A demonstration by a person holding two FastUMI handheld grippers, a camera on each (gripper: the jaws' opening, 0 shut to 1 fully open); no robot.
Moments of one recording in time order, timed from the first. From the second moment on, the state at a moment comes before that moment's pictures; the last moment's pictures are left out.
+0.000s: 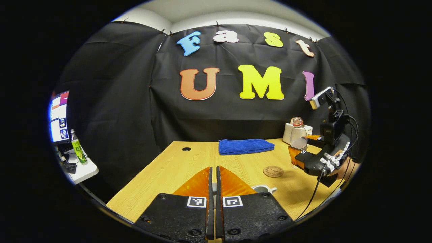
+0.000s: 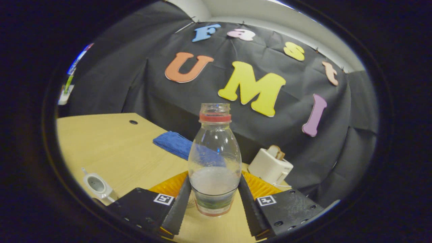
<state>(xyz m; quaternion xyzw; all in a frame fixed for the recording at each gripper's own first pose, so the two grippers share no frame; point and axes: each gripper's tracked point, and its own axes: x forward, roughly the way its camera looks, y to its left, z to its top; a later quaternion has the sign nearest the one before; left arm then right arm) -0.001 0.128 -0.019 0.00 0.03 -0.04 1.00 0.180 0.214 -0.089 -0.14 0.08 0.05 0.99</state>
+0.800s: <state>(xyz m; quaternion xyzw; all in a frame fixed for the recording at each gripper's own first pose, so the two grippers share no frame) 0.012 0.115 -0.035 0.01 0.06 -0.04 1.00 0.235 0.254 -0.125 -0.02 0.09 0.11 0.99</state>
